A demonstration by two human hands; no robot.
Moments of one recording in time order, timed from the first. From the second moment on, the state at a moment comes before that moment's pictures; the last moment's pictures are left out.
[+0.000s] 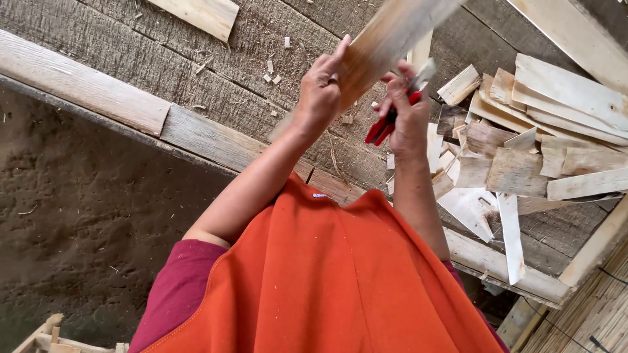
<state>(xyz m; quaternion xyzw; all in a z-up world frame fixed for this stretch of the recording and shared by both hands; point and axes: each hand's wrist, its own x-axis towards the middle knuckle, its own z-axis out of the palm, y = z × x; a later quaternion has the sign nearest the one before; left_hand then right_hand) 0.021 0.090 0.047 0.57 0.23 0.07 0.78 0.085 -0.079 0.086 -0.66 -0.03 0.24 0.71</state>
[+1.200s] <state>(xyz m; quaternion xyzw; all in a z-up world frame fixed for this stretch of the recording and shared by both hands) -0.004 0.130 0.038 0.95 0.15 -0.13 0.24 0.069 -0.047 0.090 -0.94 -0.24 0.26 -0.02</state>
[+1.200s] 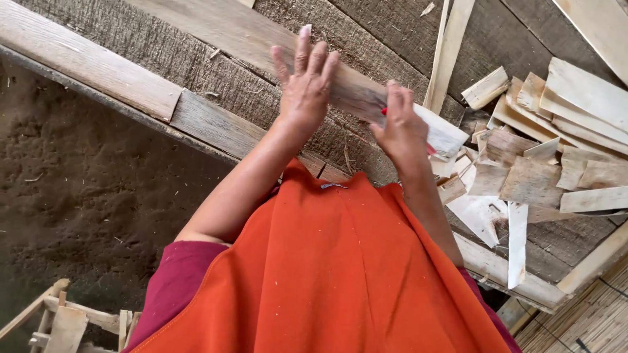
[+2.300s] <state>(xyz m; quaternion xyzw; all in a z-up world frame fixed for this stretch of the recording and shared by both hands) 0.005 0.062 -0.040 0.96 -0.08 -0.19 0.19 0.117 -0.182 0.018 -0.91 0.16 0.19 0.32</state>
